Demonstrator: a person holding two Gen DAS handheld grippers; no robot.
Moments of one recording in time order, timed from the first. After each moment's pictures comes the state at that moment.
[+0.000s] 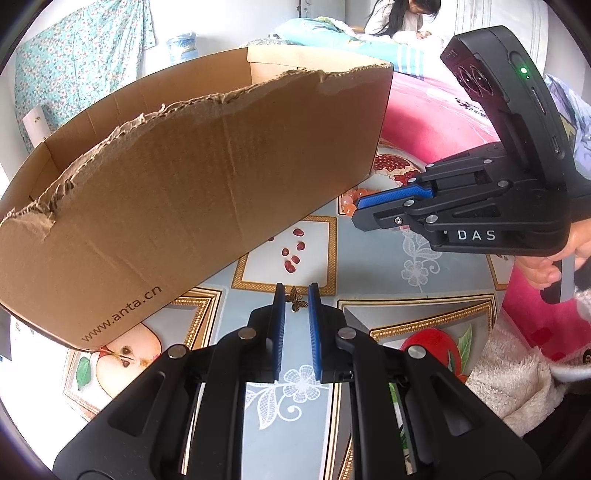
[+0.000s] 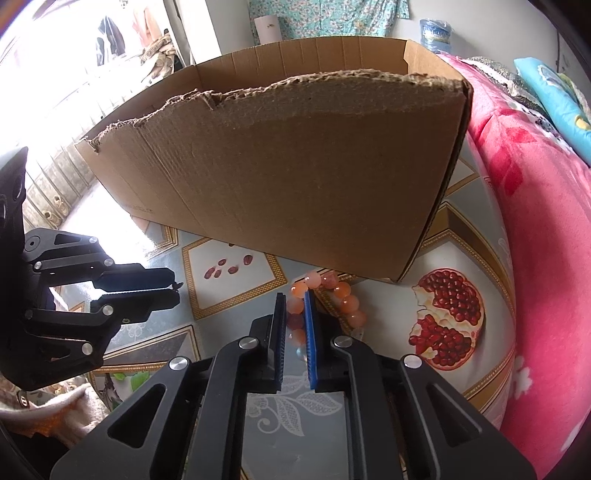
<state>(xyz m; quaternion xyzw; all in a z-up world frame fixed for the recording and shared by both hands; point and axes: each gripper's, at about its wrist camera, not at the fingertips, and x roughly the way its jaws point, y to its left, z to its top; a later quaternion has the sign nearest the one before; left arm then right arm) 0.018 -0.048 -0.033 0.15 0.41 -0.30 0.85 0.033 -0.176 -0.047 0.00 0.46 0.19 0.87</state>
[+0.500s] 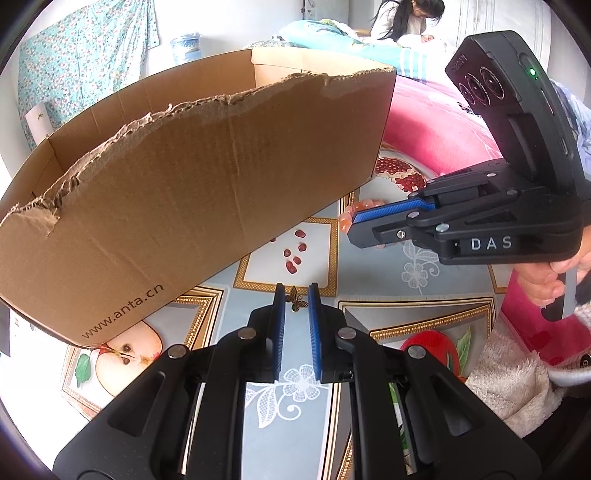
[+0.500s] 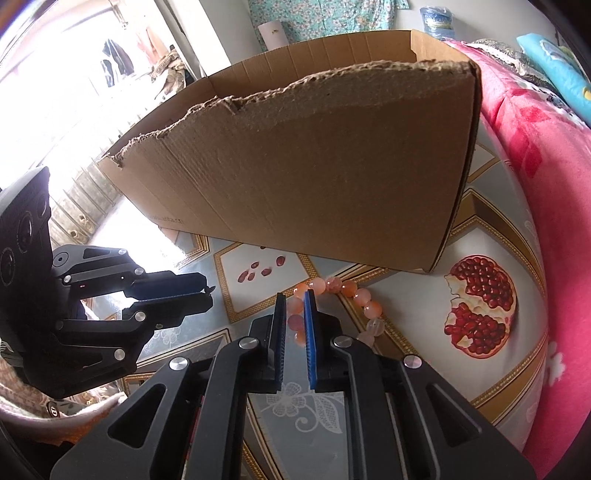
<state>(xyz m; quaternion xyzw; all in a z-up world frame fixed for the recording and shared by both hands) 0.018 -0.045 -0.032 0.15 0.41 -0.30 0.85 0.030 -0.180 -0.049 0.06 0.46 0.23 0.86</state>
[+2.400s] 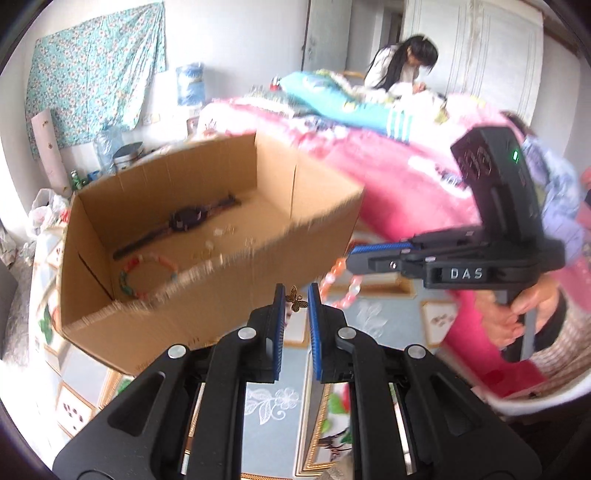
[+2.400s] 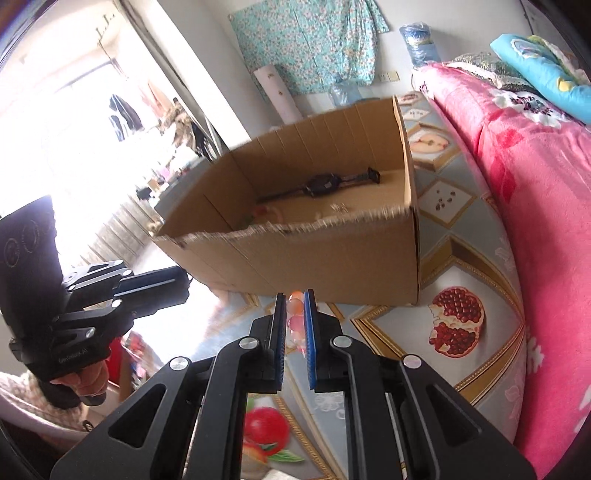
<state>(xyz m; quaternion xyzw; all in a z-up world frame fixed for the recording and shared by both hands) 0.002 -0.018 0.071 0.08 0.35 -0.33 0.87 0.007 -0.207 0.019 0.15 0.39 0.24 0.88</state>
